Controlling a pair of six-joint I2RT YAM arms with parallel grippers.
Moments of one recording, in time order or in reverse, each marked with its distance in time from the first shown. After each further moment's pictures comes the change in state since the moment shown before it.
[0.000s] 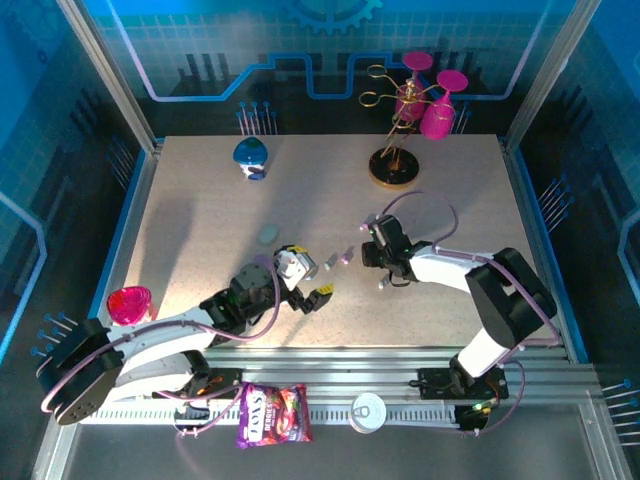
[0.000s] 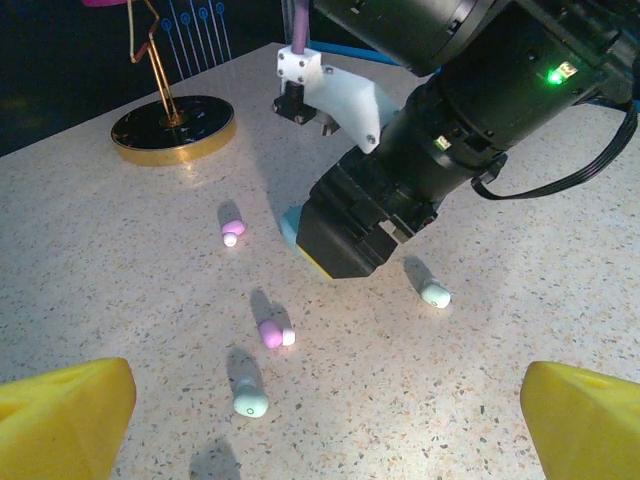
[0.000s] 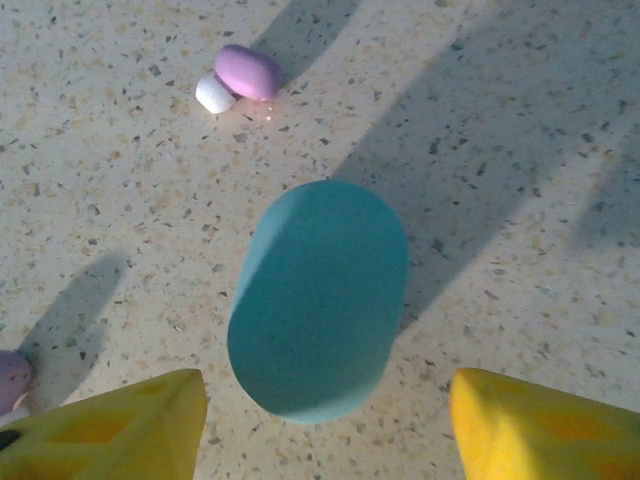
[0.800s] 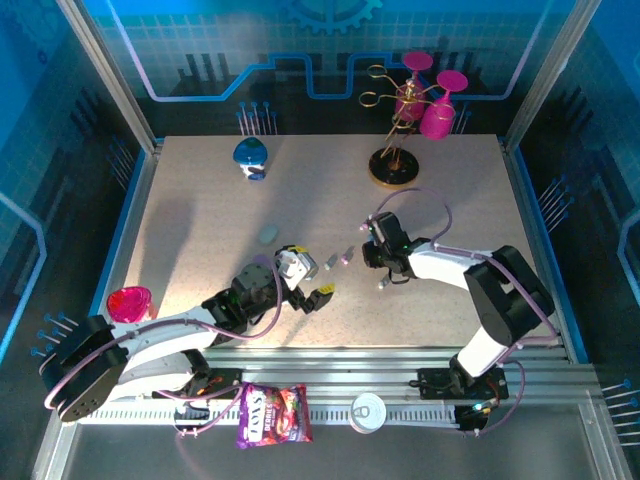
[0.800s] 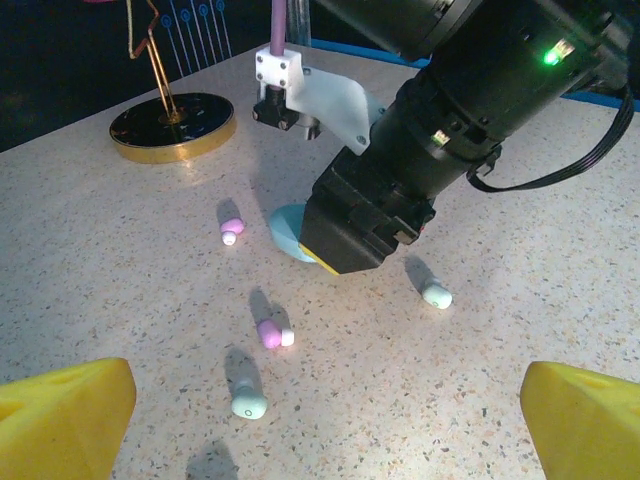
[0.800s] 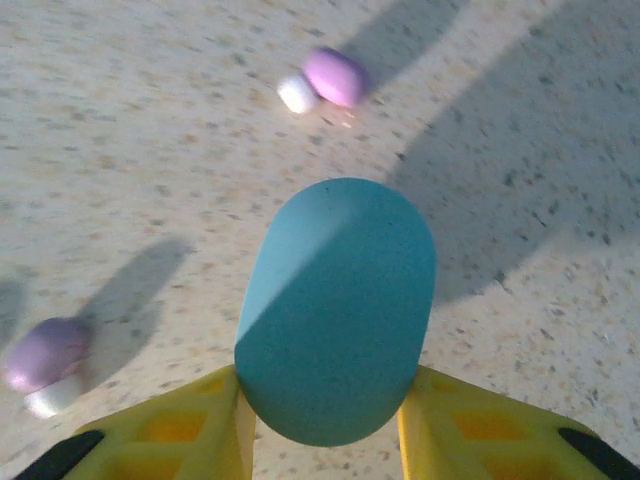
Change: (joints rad) left arm 0.000 0.023 0.000 0.025 -0.004 -0.011; right arm -0.008 -0.016 0.025 -0.014 -0.099 -0.159
